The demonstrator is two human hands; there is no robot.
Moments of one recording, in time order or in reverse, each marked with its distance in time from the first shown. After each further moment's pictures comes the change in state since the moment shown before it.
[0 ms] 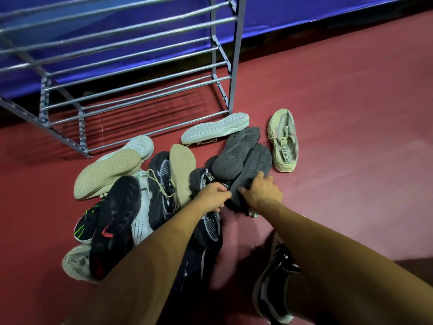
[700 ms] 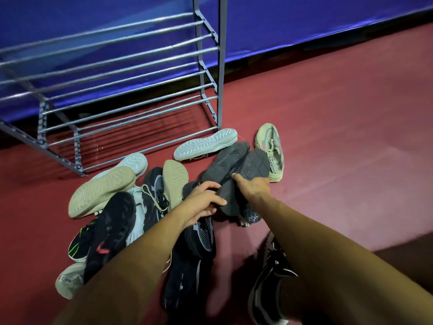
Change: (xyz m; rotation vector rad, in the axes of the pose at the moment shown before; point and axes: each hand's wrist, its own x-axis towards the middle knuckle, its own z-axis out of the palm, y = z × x) left_hand -0.028 0.025 -0.022 -0.495 -0.132 -0.005; right_hand 0.007 -0.010 -0.035 0.717 -0.023 0.296
